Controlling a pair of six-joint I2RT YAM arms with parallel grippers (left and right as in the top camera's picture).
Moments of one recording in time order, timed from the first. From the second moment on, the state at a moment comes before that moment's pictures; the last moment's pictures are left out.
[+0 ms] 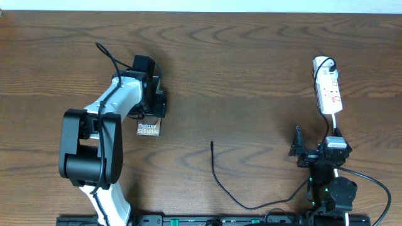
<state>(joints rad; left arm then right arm) -0.14 1.95 1.23 -0.77 0.02 -0.05 -0.07 0.02 0.01 -0.07 -0.03 -0.01</state>
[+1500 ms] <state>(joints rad) -0.14 1.87 1.22 -0.84 0.50 -0.08 -0.07 0.02 0.01 -0.07 -0.03 -0.01</state>
